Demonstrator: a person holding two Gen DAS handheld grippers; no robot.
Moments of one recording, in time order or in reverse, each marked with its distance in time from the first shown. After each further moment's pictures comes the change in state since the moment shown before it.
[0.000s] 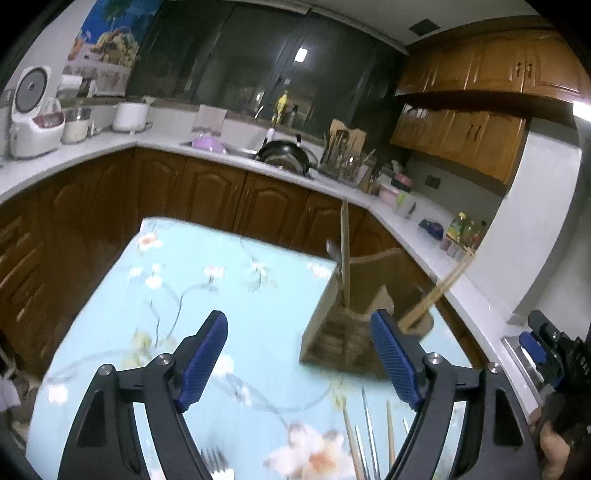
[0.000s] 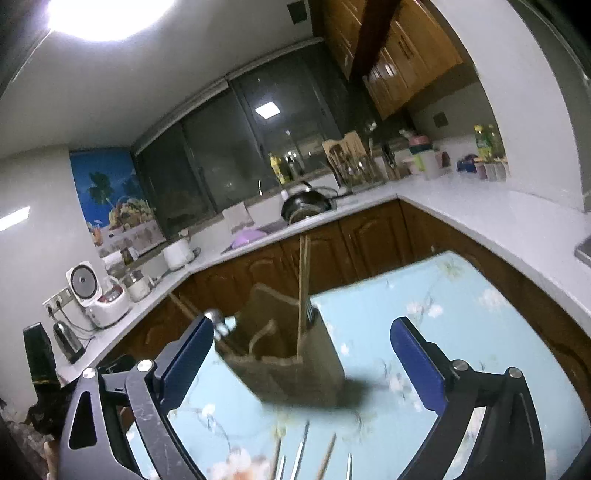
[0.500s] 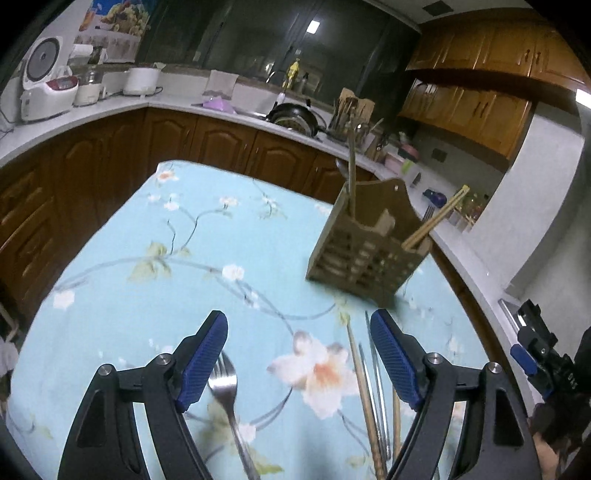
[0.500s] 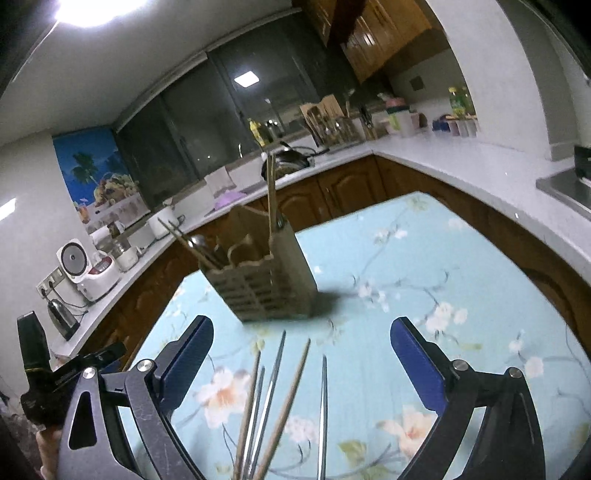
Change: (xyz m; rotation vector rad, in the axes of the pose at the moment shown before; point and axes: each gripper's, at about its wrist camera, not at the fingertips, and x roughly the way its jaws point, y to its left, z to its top) left arm -0.062 0.004 -0.045 -0.045 0.121 0.020; right arm -0.040 -0.020 -0.068 0.046 0.129 -0.059
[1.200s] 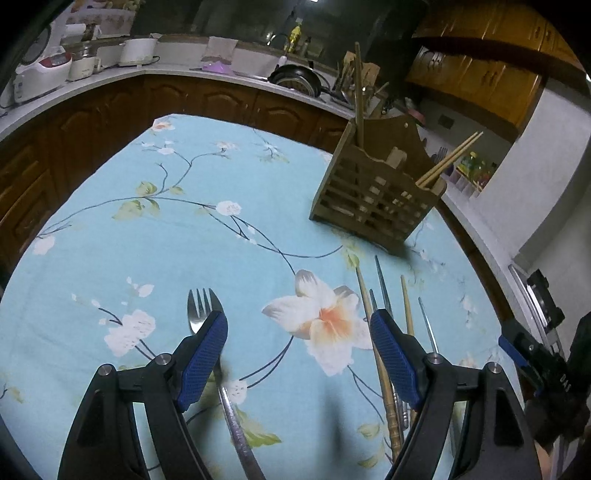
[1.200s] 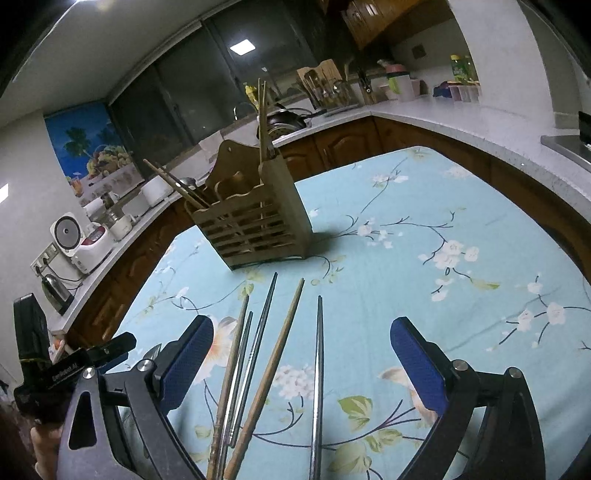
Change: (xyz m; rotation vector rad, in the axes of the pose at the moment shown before) left arm 0.010 -0.003 -0.021 0.006 0.151 0.023; right arm 0.026 -0.001 -0.041 -0.006 0.125 -0.014
